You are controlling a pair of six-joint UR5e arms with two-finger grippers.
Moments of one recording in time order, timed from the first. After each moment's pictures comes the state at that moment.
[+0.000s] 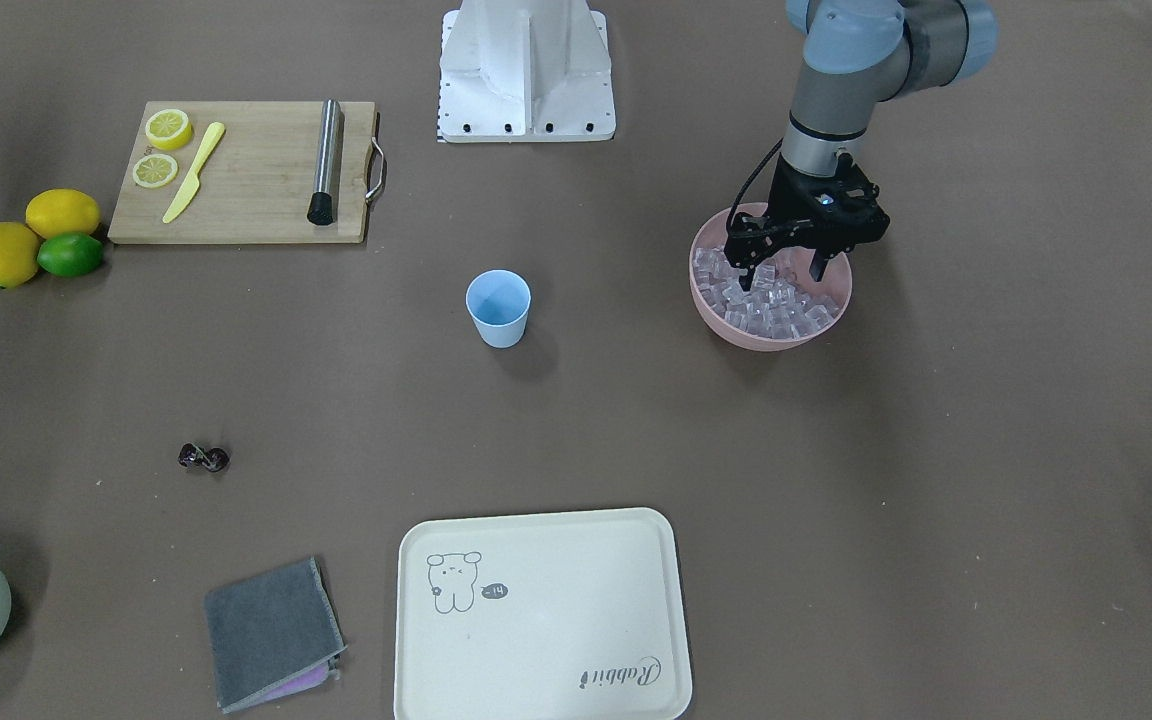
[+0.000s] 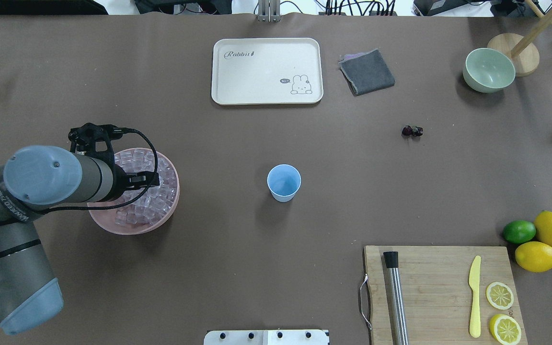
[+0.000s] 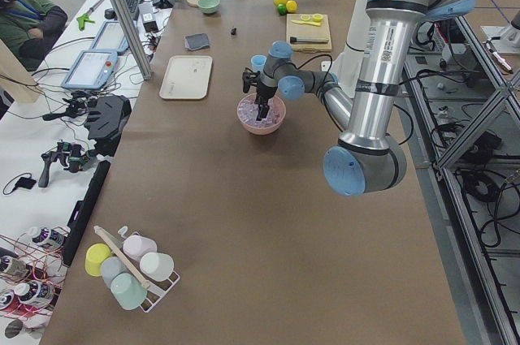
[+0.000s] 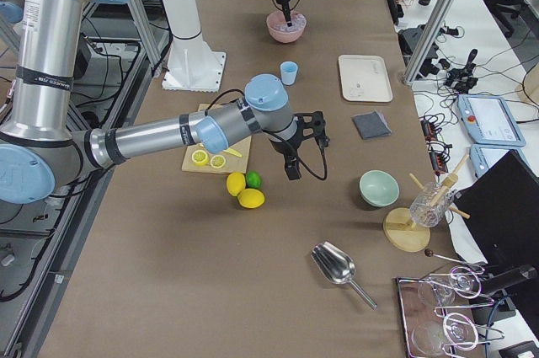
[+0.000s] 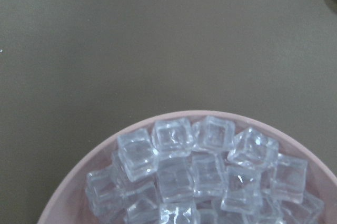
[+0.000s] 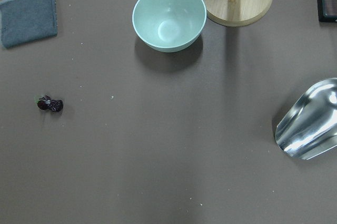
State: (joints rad) left arm -0.53 -1.78 -1.98 -1.76 -1.67 -1.31; right arm 1.46 -1.78 2.02 -1.28 2.35 0.39
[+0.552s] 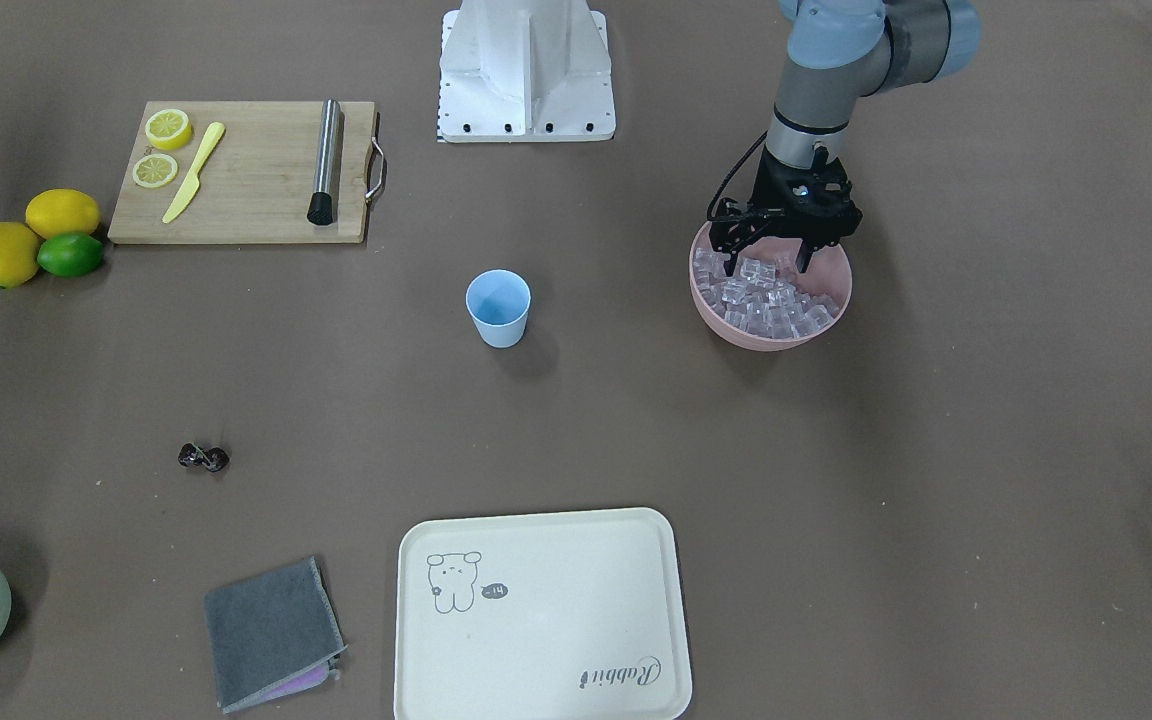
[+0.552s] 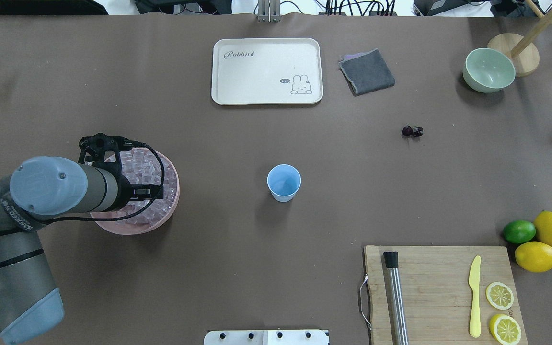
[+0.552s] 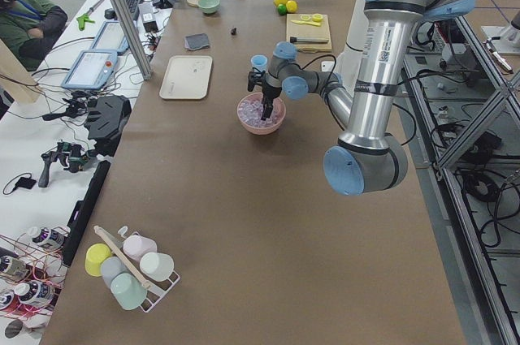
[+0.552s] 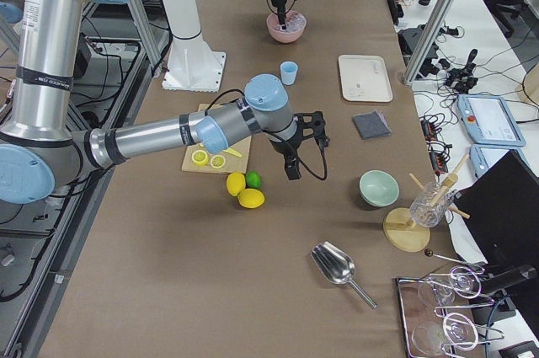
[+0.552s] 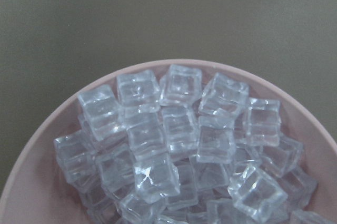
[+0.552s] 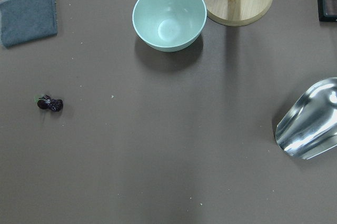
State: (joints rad) left arm -0.51 -1.77 -1.99 -1.76 -1.67 -1.22; right arm 1.46 -1.78 2.03 -1.28 2.35 0.39
